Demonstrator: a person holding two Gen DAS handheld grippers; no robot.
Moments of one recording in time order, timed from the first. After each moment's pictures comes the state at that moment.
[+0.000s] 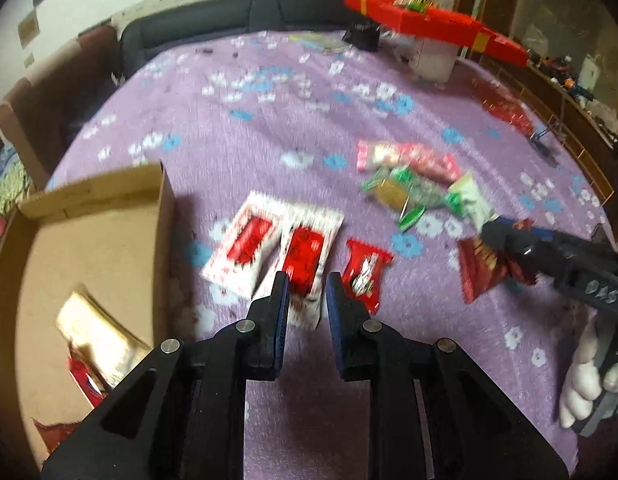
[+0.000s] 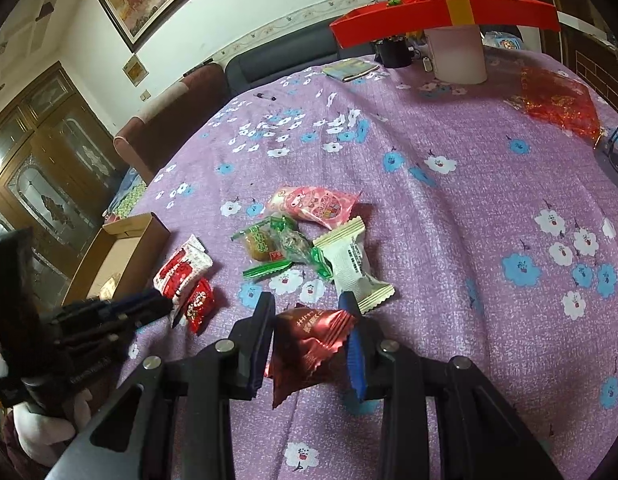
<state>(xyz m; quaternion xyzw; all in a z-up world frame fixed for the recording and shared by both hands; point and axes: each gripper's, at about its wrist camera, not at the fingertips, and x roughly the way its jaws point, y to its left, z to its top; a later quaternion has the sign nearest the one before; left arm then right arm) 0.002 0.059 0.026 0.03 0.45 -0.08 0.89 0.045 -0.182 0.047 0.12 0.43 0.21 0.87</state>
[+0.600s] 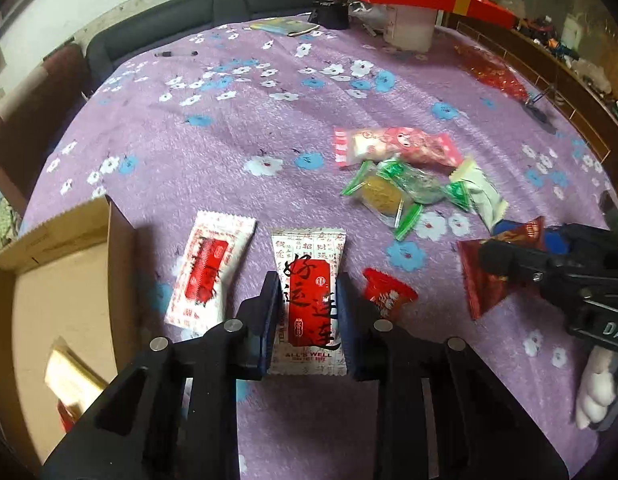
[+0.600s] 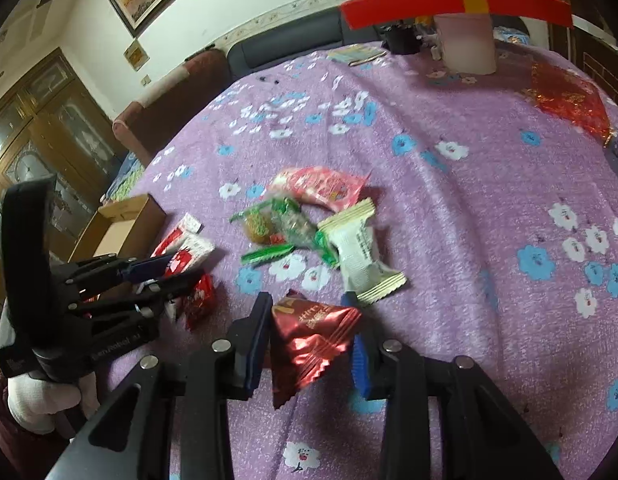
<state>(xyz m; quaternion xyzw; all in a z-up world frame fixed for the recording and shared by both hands) 0.036 0.038 0.003 0.09 0.48 -0.11 0.87 0.048 -0.172 0.038 0.10 0.45 0.21 0.86</state>
